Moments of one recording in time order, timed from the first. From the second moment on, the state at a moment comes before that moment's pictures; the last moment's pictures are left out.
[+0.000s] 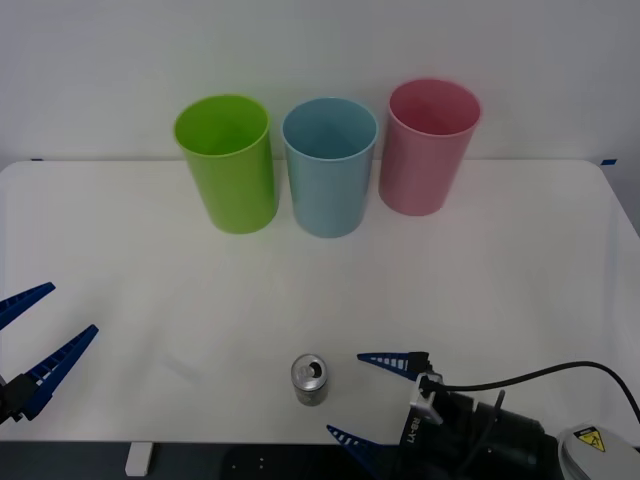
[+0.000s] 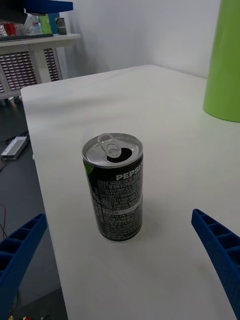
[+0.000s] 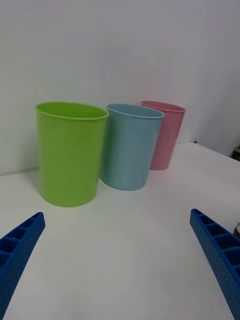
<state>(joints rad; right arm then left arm) 0.19 -0.48 0.38 -1.65 1.17 -0.77 0.32 0.35 0.40 0.52 -1.66 -0.96 -1.22 0.00</state>
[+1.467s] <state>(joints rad) 0.04 -0.28 0.45 -1.44 1.29 -0.70 0.34 0.35 0.40 0.52 -1.66 -0.96 -1.22 0.00</state>
